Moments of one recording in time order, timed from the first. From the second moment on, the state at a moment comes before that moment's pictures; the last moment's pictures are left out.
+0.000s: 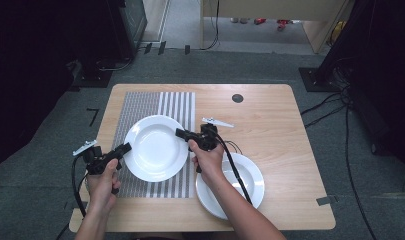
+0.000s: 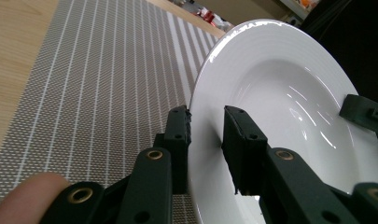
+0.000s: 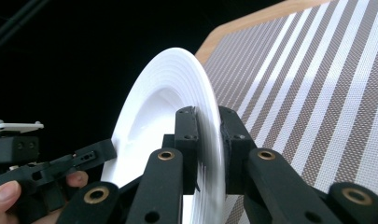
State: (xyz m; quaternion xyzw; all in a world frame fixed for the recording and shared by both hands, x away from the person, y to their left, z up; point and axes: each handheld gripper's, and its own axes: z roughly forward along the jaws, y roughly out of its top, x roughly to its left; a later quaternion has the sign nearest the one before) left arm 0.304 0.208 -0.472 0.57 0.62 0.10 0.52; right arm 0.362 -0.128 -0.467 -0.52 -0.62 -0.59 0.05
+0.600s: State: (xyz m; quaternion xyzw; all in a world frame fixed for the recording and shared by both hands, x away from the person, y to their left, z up) left arm 0.339 0.223 -0.492 0.55 0.65 0.11 0.51; right arm 0.422 -0.100 -0.485 -0.55 -0.62 -0.55 0.07
